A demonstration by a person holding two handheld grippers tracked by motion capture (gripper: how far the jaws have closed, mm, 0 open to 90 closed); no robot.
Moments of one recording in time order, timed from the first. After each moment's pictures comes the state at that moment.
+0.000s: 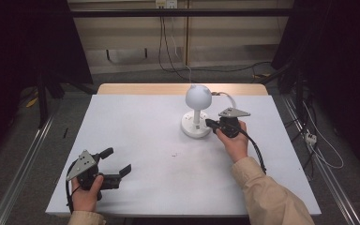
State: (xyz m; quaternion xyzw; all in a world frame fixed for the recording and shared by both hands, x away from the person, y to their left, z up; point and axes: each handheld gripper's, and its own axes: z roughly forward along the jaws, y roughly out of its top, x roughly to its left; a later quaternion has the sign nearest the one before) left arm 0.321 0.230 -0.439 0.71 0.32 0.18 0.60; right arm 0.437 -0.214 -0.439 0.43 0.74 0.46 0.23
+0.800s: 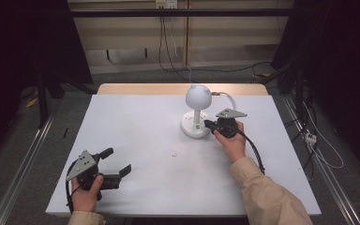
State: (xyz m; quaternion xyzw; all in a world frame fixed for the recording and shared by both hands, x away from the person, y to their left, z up) left arm 0.322 0.230 -0.440 0.71 0.32 0.18 0.60; right arm 0.442 -0.210 -0.449 0.43 0.75 0.45 0.23
